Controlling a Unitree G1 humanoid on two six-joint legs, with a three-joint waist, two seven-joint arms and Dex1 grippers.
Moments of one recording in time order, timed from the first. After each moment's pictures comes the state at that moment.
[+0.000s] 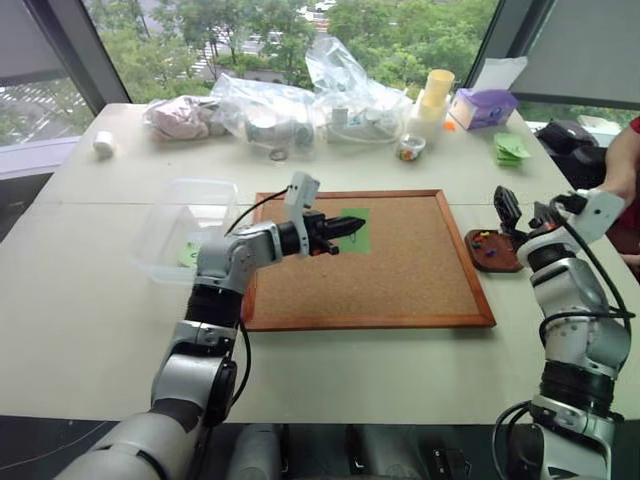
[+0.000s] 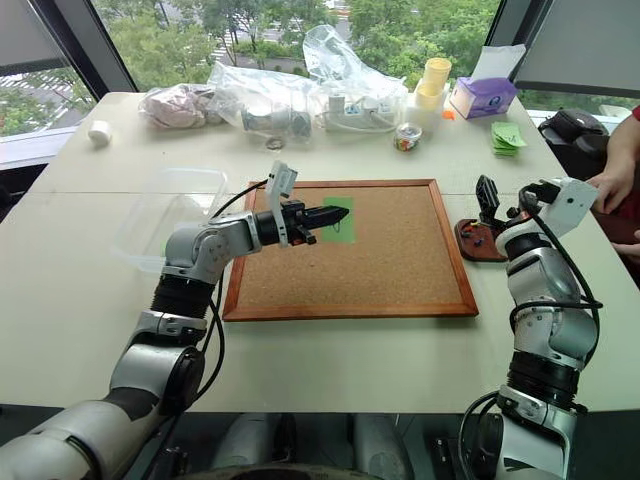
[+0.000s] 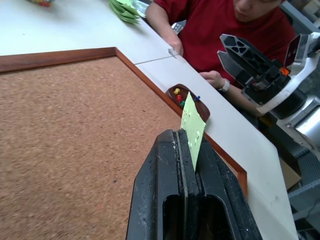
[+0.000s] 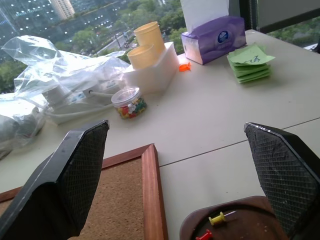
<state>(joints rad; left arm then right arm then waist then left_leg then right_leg) -0.80 0.13 0.03 0.33 -0.49 0.82 -0.78 -0.37 -0.36 -0.54 -0.05 0.63 0.52 0.17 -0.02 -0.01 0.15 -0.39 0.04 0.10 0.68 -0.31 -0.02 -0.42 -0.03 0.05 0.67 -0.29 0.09</state>
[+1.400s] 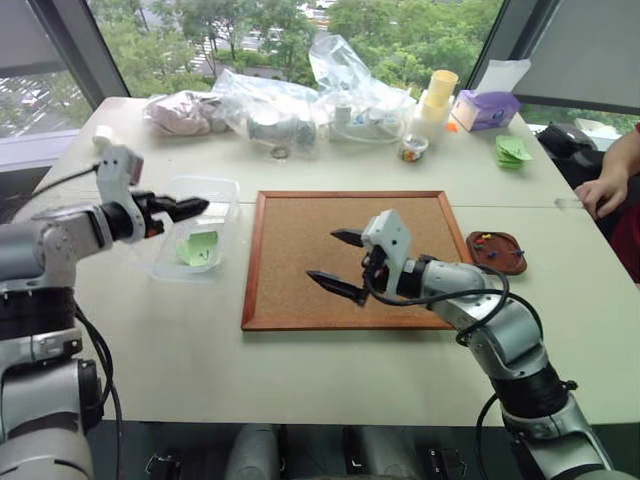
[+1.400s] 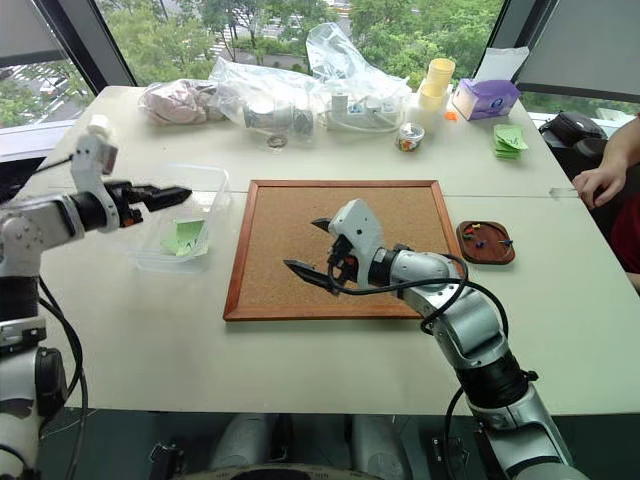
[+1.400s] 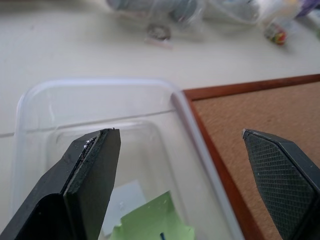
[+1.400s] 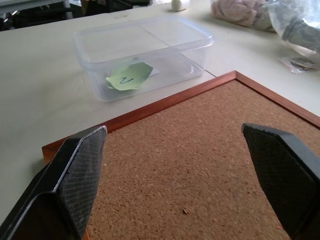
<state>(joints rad) -0.73 0.77 0.30 0.14 -0.56 1.05 -0.69 -0.38 -0.46 0.14 -0.40 0.44 0.63 0.60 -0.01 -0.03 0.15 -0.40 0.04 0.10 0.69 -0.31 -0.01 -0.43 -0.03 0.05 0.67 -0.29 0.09</state>
